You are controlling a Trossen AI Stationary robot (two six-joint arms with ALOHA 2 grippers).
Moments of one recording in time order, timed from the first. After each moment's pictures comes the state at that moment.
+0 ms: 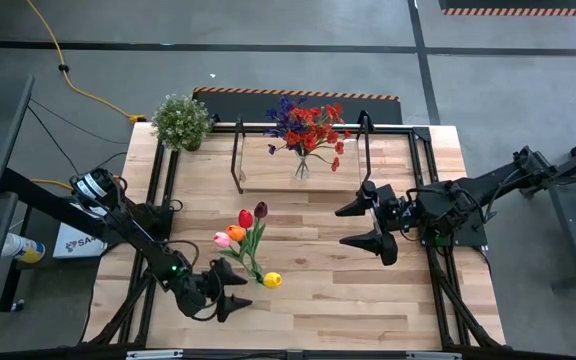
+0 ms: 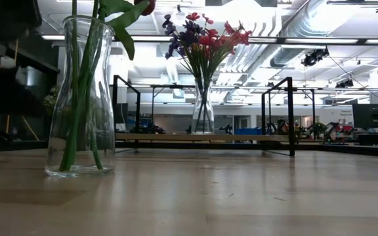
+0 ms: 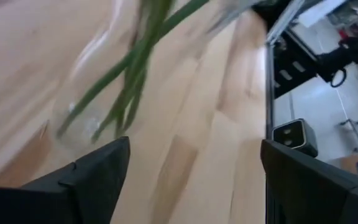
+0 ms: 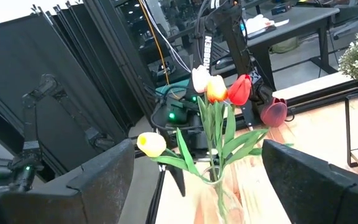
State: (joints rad) left arm -0.85 1.59 0.61 0.35 -0.66 -1.15; right arm 0.39 1.04 0.99 -0.03 0.23 0.44
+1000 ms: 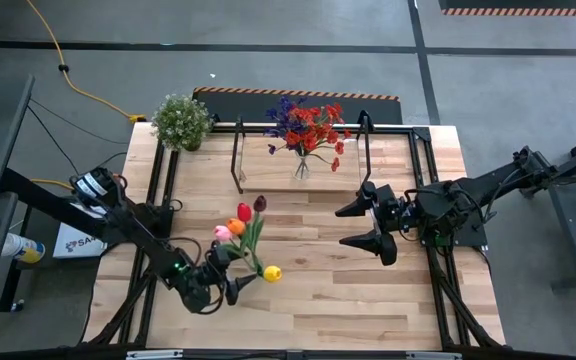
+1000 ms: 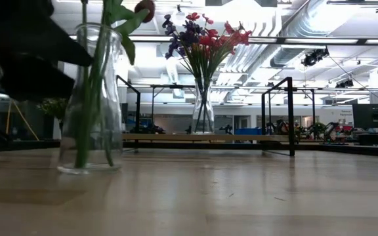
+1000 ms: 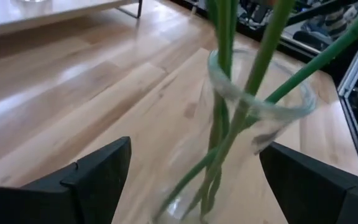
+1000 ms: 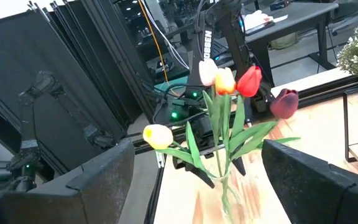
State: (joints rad) left arm -0.81 1.58 0.61 0.27 -1.01 -0.97; right arm 0.39 1.04 0.99 -0.05 0.23 0.44
